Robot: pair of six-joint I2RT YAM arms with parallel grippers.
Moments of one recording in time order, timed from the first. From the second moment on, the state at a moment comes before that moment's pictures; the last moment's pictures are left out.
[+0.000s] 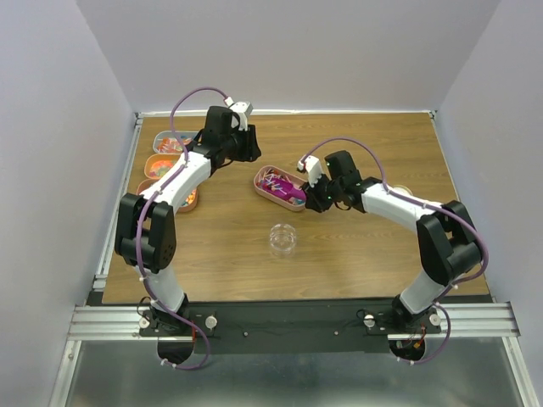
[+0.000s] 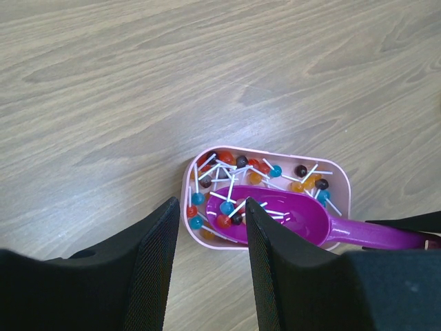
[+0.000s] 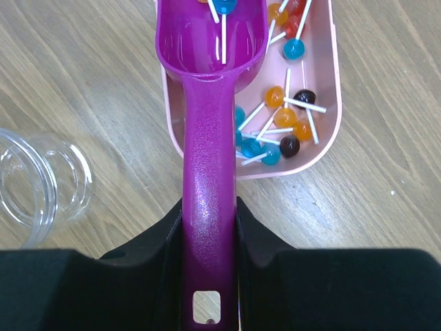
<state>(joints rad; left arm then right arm) -0.31 1.76 1.41 -0.23 0.27 -0.20 0.51 1.66 1.03 -0.19 -0.33 -0.32</state>
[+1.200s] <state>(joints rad) -0.32 1.68 1.35 -0.23 0.25 -0.20 0.50 1.44 0.87 -0.05 -0.36 -0.22</state>
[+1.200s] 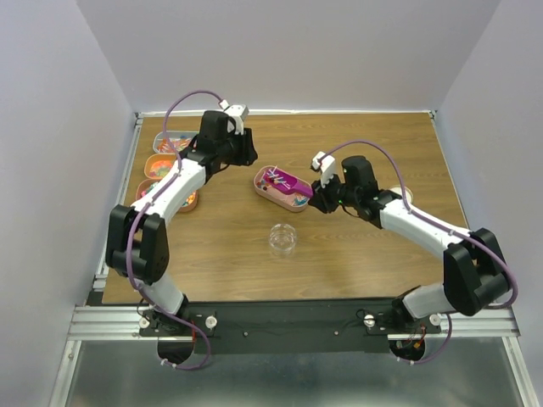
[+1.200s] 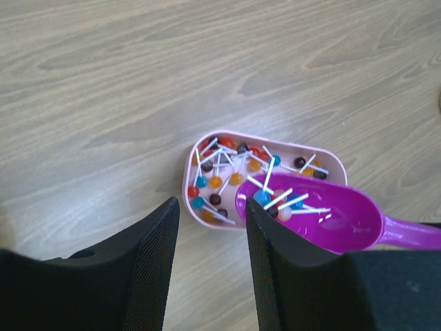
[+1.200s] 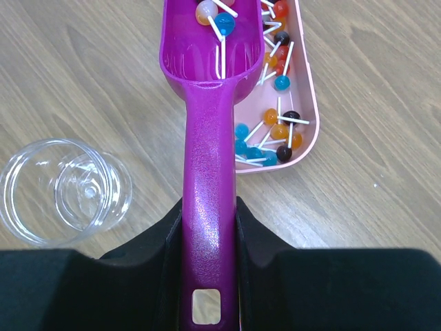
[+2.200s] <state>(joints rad) -0.77 1.51 0.97 -0.38 -0.04 -0.36 0.50 1.38 0.84 -0.05 -0.33 -0.21</state>
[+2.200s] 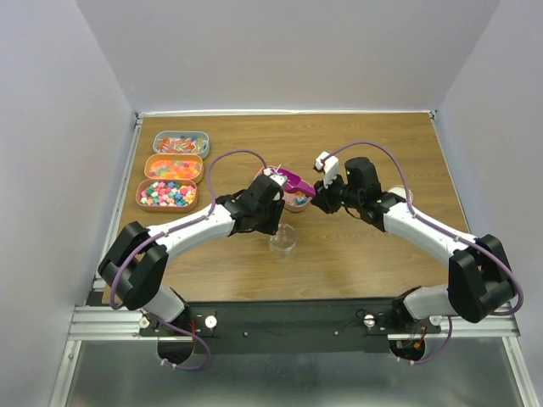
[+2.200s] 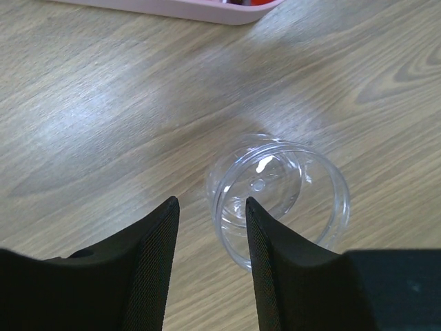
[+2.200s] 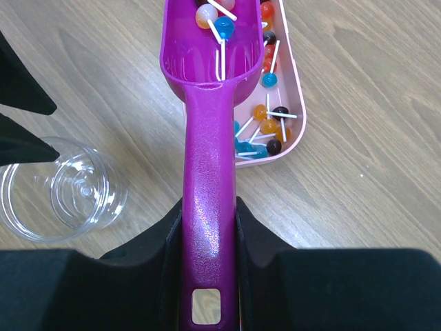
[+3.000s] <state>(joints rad) -0.76 1.59 1.05 -0.43 -0.21 -0.36 0.50 1.38 0.84 -0.05 -0.32 -0.21</state>
